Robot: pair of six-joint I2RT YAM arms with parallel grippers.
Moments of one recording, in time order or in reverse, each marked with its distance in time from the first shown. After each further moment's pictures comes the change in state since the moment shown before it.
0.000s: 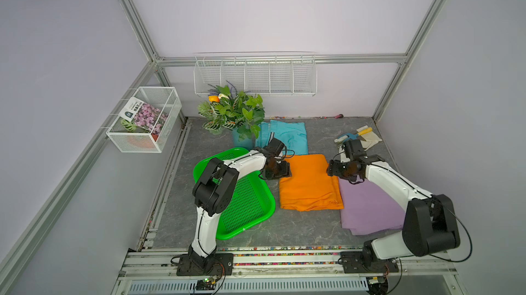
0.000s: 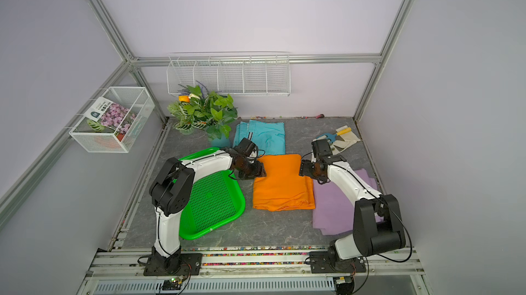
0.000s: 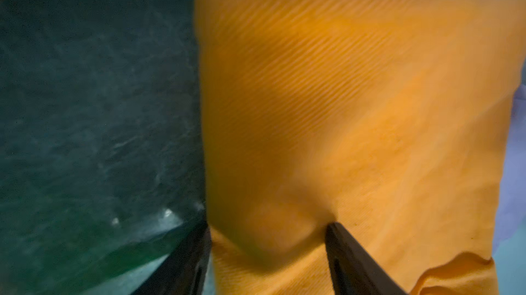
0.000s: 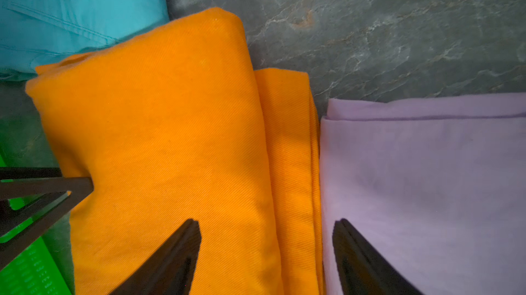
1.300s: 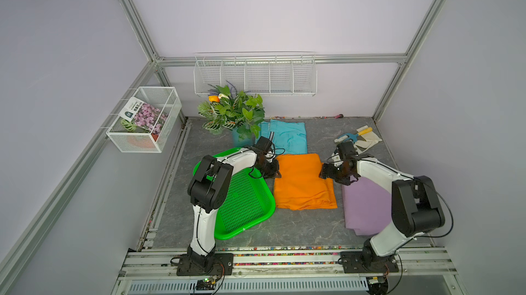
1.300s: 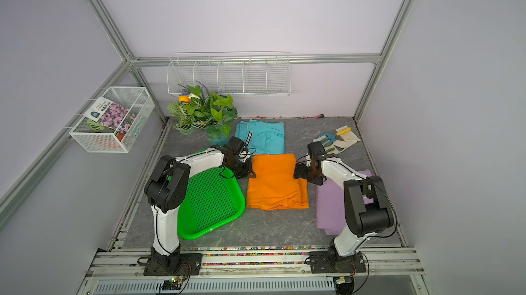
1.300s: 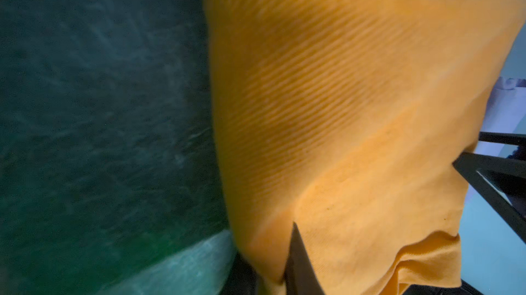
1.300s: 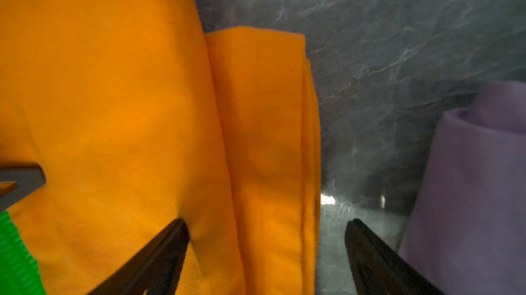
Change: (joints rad) left arm 0.120 0.000 -0.047 -0.002 0.177 0.064; right arm -0.001 0.195 0.009 0.052 -0.132 -0.007
